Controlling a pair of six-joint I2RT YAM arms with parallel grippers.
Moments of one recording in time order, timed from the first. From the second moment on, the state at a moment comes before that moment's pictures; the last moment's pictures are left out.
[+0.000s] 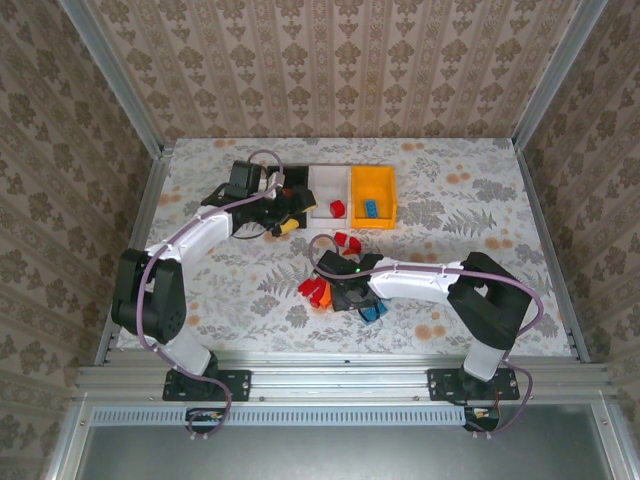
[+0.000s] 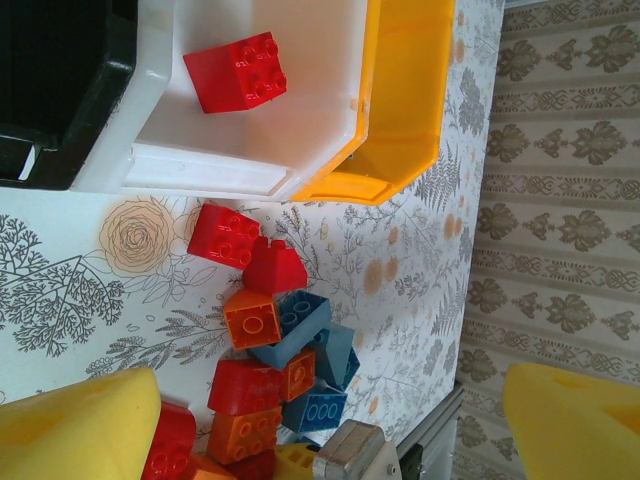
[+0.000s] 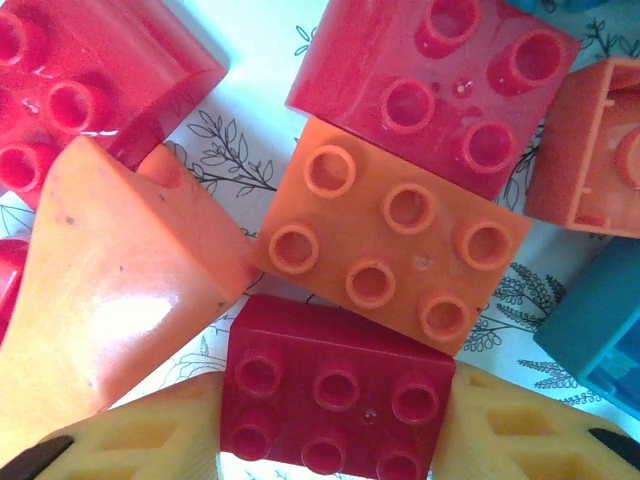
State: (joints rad) left arm -0.38 1.64 1.17 -0.34 0.68 -0.81; right arm 0.94 1.74 1.04 -0.63 0.18 0.79
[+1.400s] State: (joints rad) left arm -0.16 1.64 1.17 -0.31 0.70 -0.83; right arm 0.61 2.35 2.11 -0.77 0.27 0.32
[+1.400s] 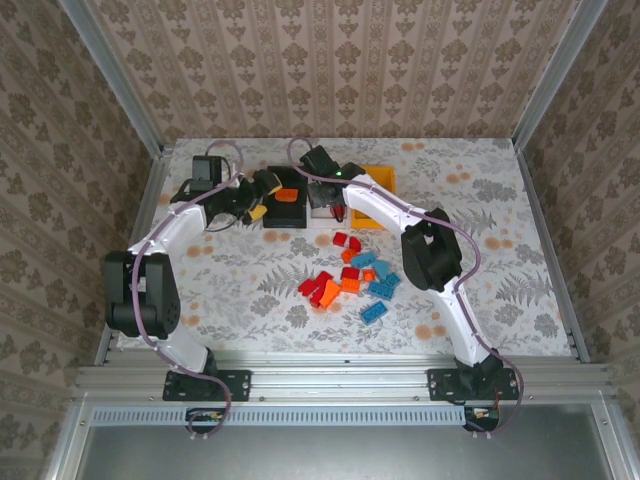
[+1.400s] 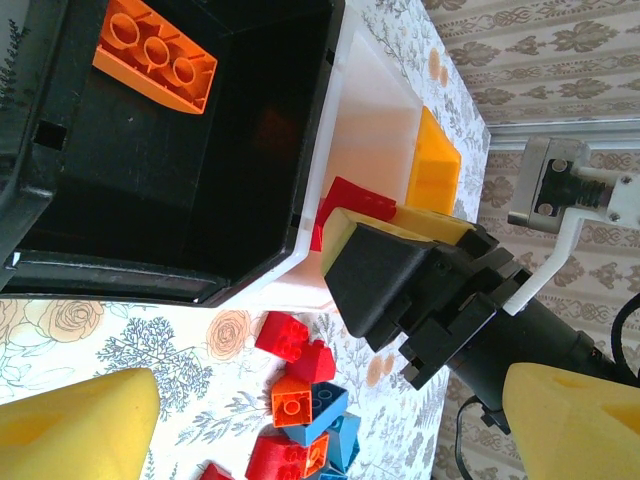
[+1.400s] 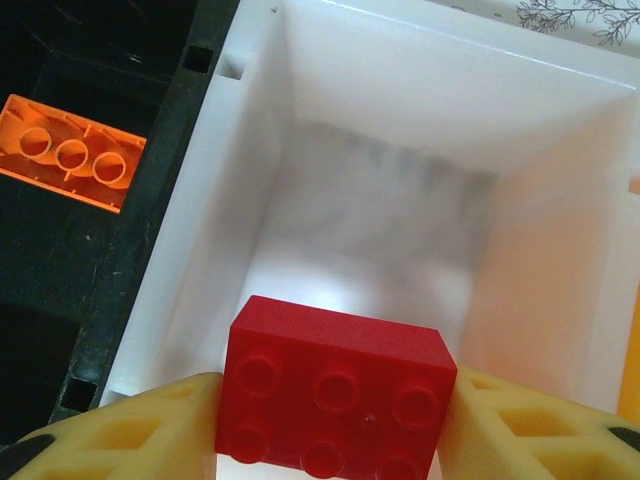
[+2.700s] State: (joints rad) left arm -0.50 1.69 1.17 -0.33 0.73 -0.83; right arm 0.63 1.61 1.02 -0.65 0.22 0.43
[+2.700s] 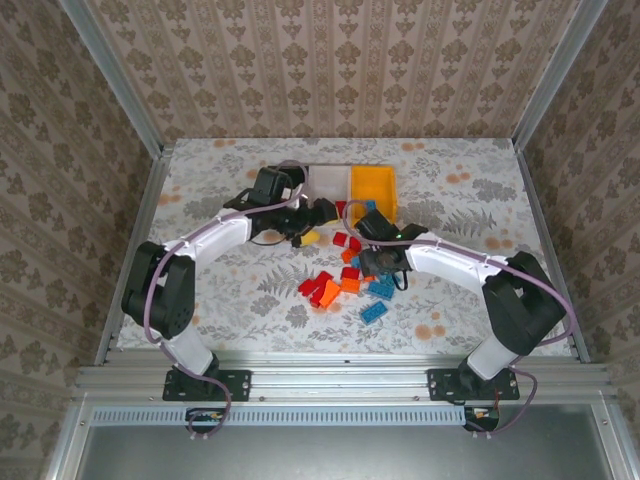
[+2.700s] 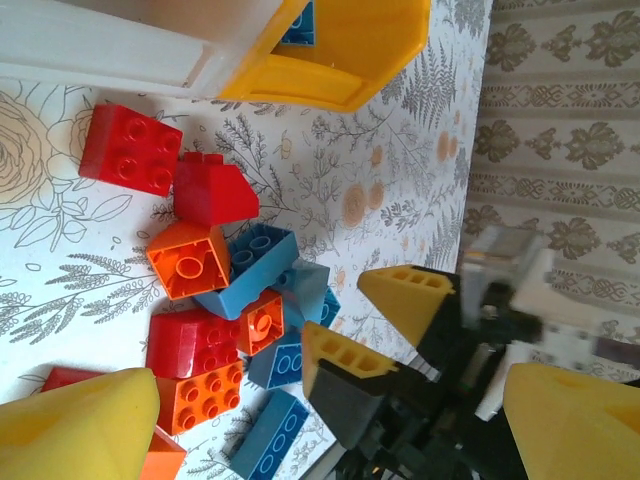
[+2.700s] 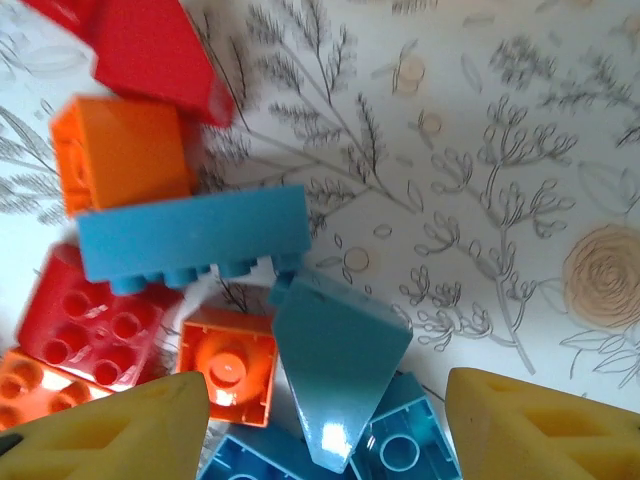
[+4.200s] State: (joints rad) left arm -0.27 1.69 1.19 -0.34 0.71 -0.82; right arm 0.44 1.92 1.51 -0.56 0.28 0.37
